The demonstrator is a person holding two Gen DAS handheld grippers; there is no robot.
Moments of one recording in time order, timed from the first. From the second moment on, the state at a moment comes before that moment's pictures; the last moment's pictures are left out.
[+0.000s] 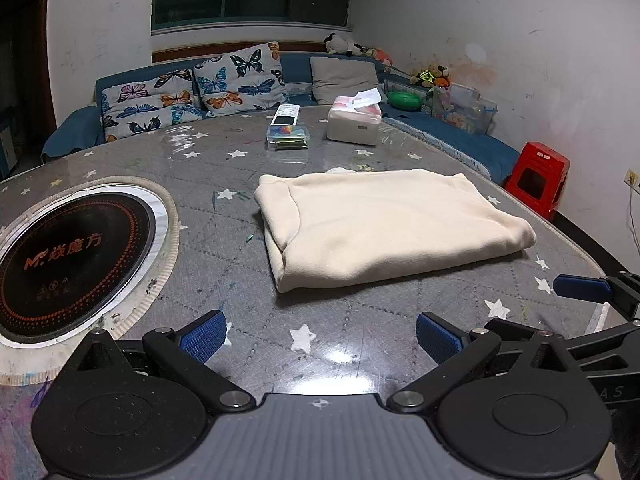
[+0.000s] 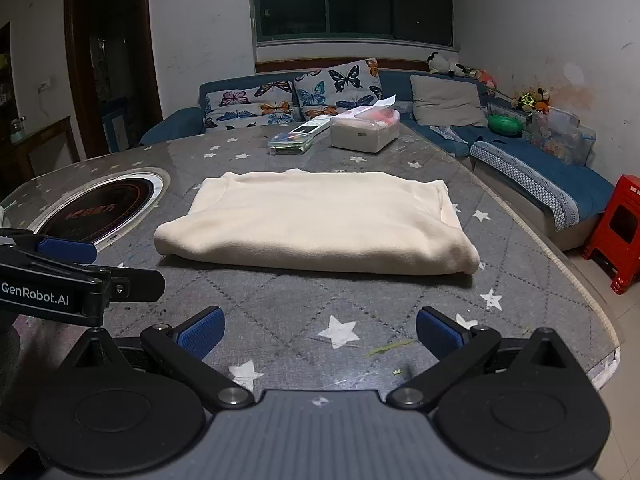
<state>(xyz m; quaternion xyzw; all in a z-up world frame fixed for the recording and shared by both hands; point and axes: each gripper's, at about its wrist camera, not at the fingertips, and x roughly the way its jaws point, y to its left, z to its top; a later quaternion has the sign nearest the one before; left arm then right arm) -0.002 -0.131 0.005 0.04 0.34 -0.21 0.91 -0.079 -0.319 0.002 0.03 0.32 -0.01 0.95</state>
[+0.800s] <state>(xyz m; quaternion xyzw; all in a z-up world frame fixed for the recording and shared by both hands) 0.005 -0.137 0.002 0.04 0.35 -0.21 0.91 -0.073 -0.320 -0.004 0.04 0.32 -0.01 0.95</state>
